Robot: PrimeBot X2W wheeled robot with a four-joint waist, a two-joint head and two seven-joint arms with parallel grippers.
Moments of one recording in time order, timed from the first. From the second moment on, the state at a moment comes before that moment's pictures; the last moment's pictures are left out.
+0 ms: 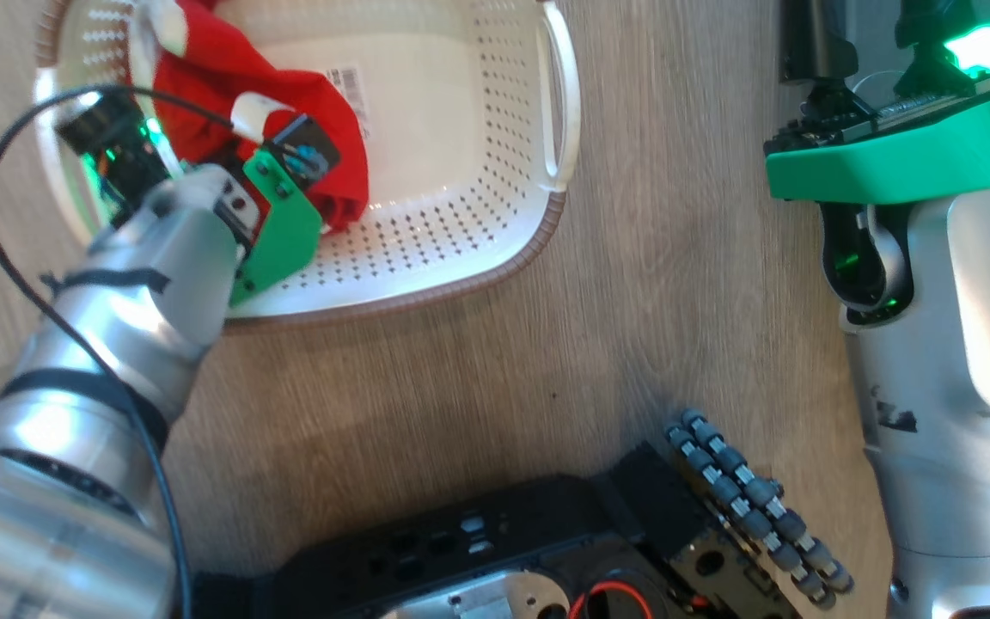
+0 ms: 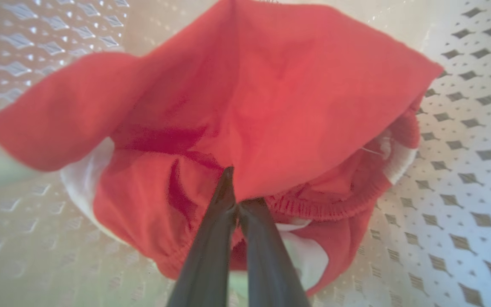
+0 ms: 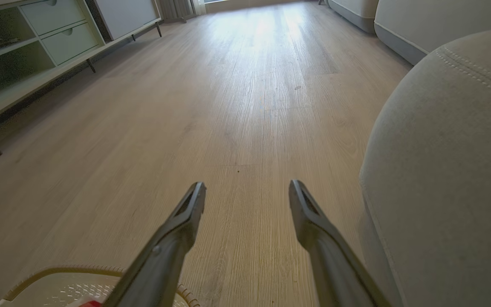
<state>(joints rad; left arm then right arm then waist) -1.14 0.12 -0.77 1.29 0.18 -0.04 0.02 -0.69 -0.06 0.13 0.10 0.31 0.13 -0.26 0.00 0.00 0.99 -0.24</state>
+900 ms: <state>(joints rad) -0.83 0.04 -0.73 1.06 -0.24 -0.04 -0.24 -0.53 -0.06 0.10 0.28 0.20 0.13 -0.26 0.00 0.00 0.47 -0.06</state>
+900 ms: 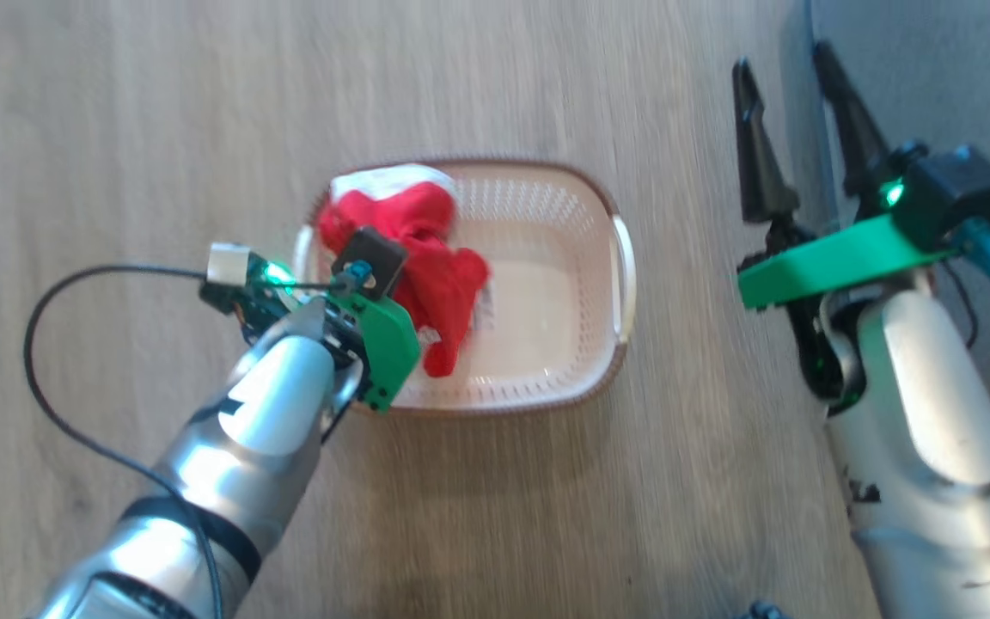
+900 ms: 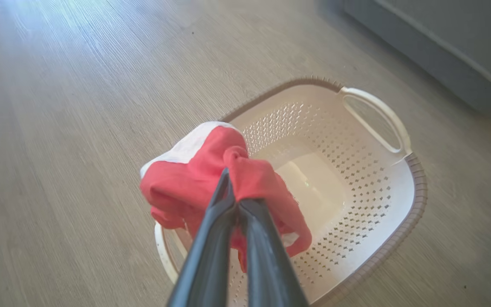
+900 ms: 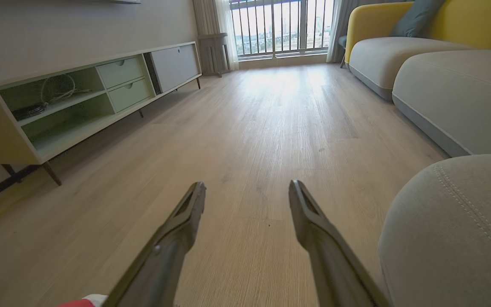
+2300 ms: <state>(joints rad) -0.72 0.05 -0.61 0.40 -0.36 0.05 -0.24 -0.31 -0.06 0.15 0.40 0.22 0.13 -0.26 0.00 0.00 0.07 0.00</state>
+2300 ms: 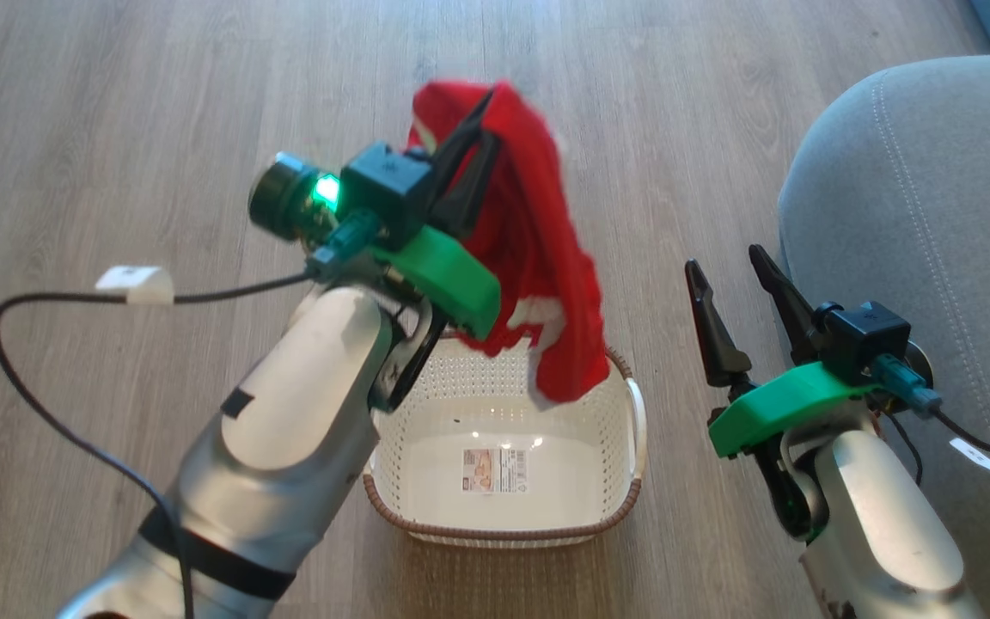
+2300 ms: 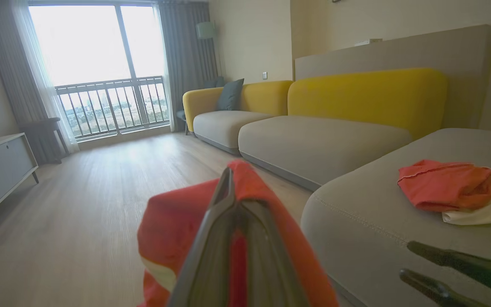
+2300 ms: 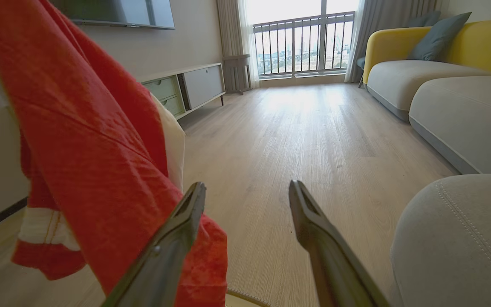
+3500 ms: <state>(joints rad) -0.73 0.08 -0.65 0.25 -0.36 0.08 -0.19 -0.46 -0.06 0.48 0.36 0.32 0.13 -0.26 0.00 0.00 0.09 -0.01</state>
